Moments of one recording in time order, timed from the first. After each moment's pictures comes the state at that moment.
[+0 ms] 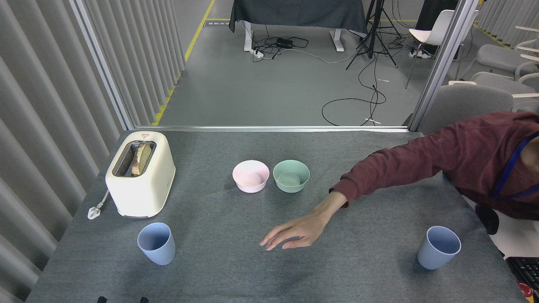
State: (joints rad) left arm 0.32 0.06 0.20 -1.41 -1.43 -0.33 0.57; right arm 0.48 0.05 -0.08 -1.52 1.50 -0.06 -0.58
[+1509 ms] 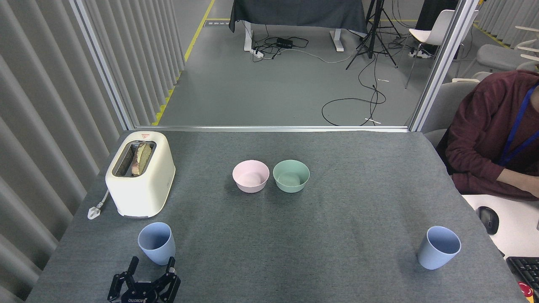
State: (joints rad) left arm -0.04 0.05 0.14 -1.04 -1.51 -0.28 0.56; right arm 0.48 0.05 -0.09 -1.51 1.50 -0.06 -0.58
